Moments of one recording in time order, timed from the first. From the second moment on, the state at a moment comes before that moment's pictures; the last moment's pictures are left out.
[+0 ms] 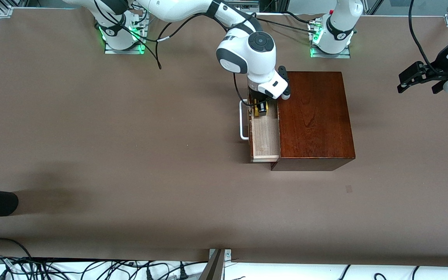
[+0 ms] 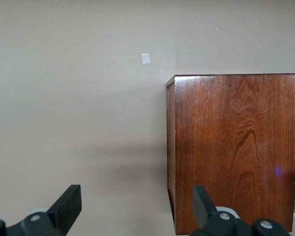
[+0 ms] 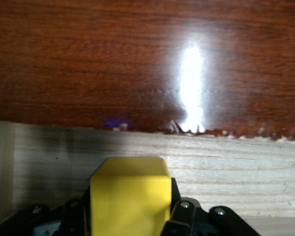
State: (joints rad) left arm 0.00 -0.09 0.00 -1.70 -0.01 1.60 -0.01; right arm 0.81 0.86 0.28 -1.15 -0.28 2.13 -0.55
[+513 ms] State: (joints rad) left arm 0.00 -0.09 0.00 -1.70 -0.01 1.60 -0.01; right arm 0.81 0.80 0.29 -1.00 -0.28 1.93 -0.55
